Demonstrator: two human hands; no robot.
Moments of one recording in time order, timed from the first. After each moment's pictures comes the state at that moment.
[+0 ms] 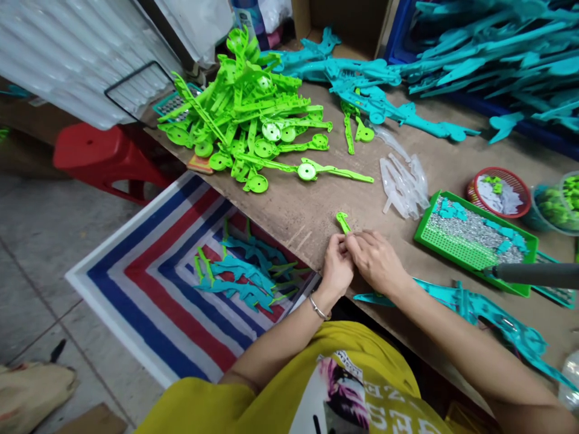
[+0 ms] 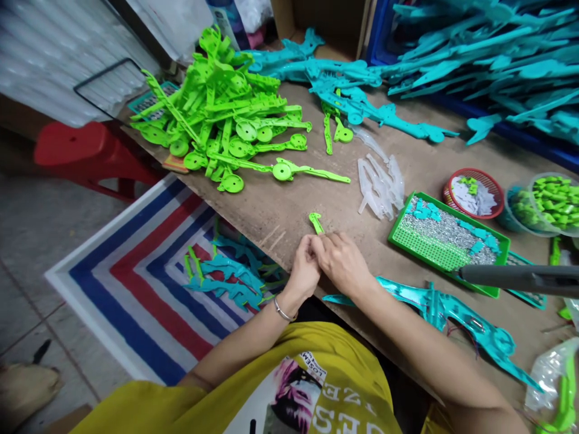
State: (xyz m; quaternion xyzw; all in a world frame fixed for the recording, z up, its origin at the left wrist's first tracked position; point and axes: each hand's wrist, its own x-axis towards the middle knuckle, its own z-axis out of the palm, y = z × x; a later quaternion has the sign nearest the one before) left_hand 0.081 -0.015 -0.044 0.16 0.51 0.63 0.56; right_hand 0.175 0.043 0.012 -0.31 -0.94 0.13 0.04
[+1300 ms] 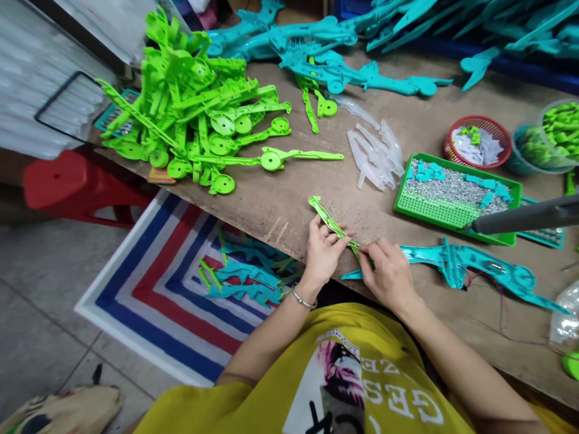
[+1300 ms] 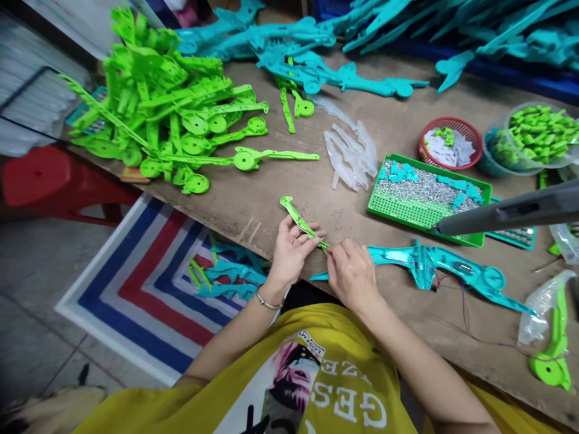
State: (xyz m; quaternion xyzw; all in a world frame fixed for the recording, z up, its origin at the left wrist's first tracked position) left_hand 0.082 -0.020 -0.044 0.26 0.51 0.57 0.59; right_hand 0.234 -0.029 -0.009 -0.50 -0.84 0.08 0.21
